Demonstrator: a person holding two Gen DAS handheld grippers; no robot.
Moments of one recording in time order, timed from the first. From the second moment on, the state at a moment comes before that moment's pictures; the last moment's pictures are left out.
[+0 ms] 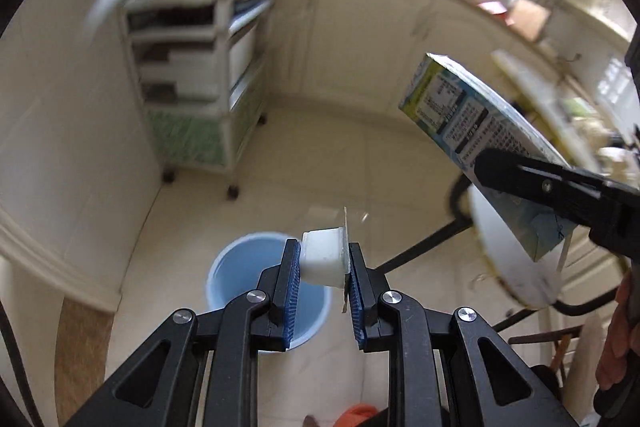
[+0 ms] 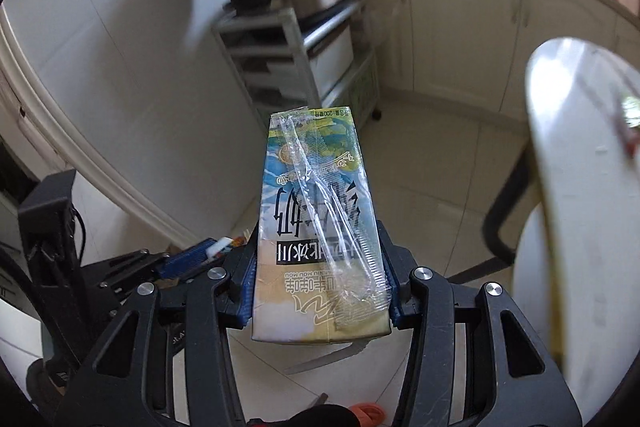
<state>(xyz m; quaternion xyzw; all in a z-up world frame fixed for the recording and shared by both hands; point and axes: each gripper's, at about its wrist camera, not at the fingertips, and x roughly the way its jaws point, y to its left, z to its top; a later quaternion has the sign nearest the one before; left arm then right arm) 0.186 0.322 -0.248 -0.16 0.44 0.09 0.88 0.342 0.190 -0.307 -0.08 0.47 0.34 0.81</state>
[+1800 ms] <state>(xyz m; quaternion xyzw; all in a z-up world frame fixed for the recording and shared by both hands) 0.228 0.024 -0.096 -0.04 0.31 -0.05 0.95 0.268 -0.191 -0.140 0.03 0.29 0.06 0.95</state>
